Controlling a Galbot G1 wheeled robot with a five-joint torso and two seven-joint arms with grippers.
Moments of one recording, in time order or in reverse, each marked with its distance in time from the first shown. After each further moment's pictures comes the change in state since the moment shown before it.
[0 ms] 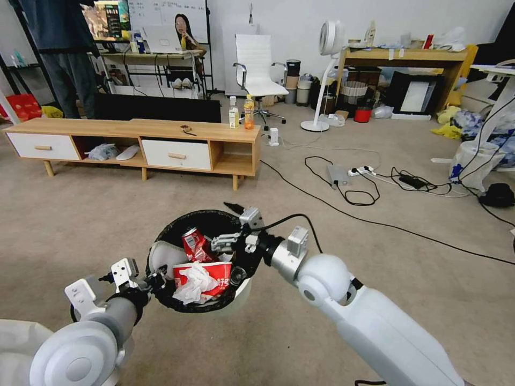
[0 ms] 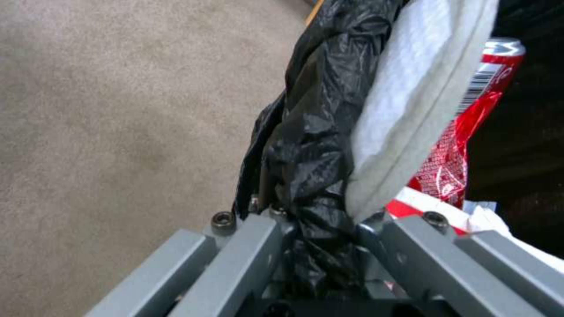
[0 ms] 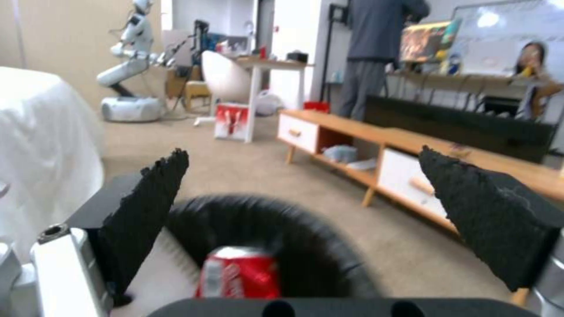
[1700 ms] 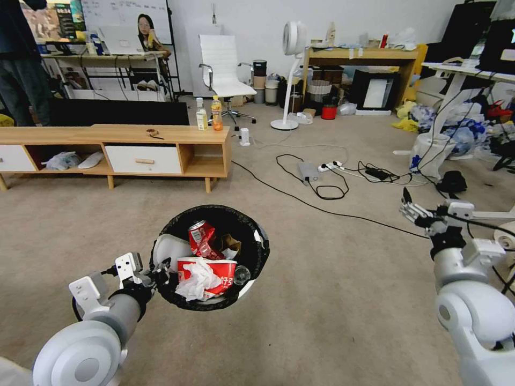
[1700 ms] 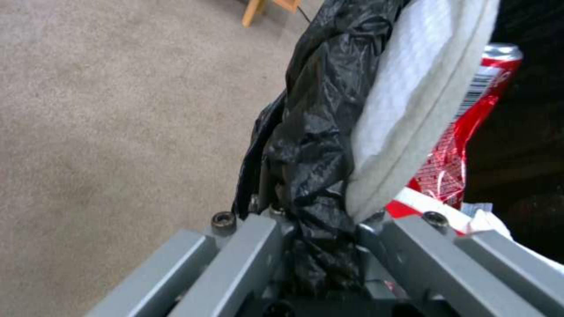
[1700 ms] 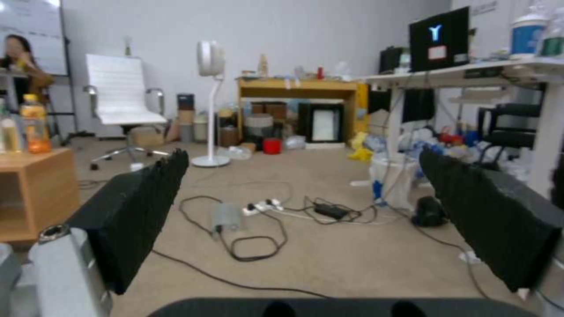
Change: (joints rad) left arm -0.007 0.003 0.022 -0.008 0.120 0.000 0.111; right arm -0.591 0.011 0.878 0.168 -0.209 -0.021 0.439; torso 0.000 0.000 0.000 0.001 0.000
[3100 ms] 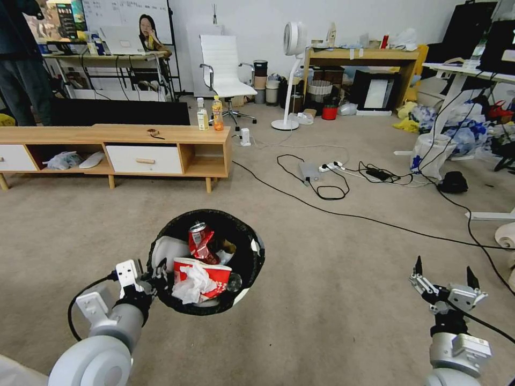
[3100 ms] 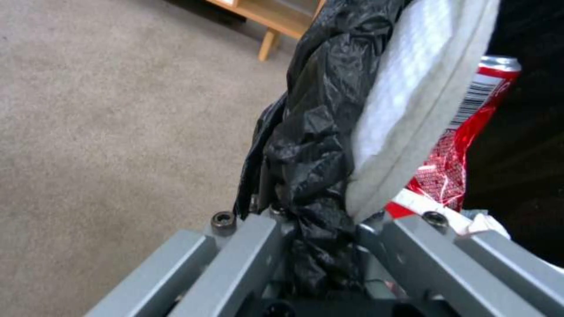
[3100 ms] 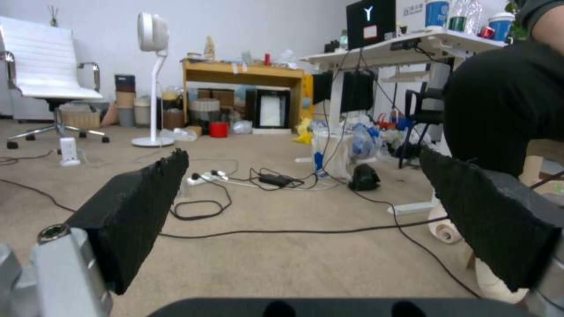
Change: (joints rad) left arm 0.096 -0.100 -0.009 0.053 0.389 -0.108 0.283; right arm -0.254 0.357 0.090 -0.099 -0.326 0.349 -0.080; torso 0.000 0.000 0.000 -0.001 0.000
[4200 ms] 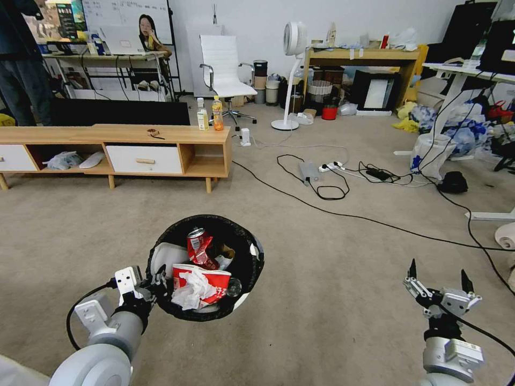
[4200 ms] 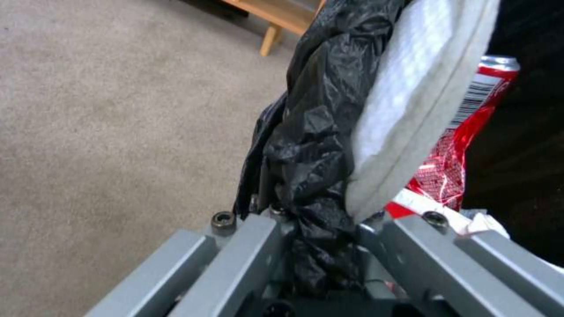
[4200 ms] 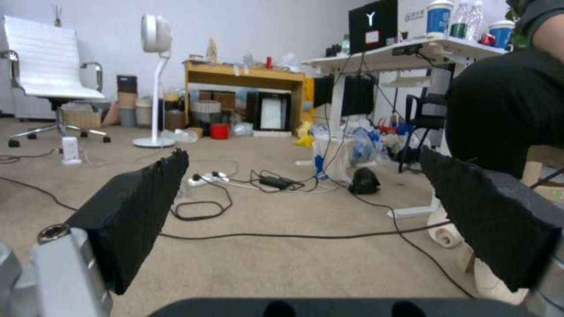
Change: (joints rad) left arm 0.022 -0.013 0.002 -0.009 0.001 -0.003 -0.003; right arm -0.010 0.036 0.000 0.012 -0.043 0.016 -0.015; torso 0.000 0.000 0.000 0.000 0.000
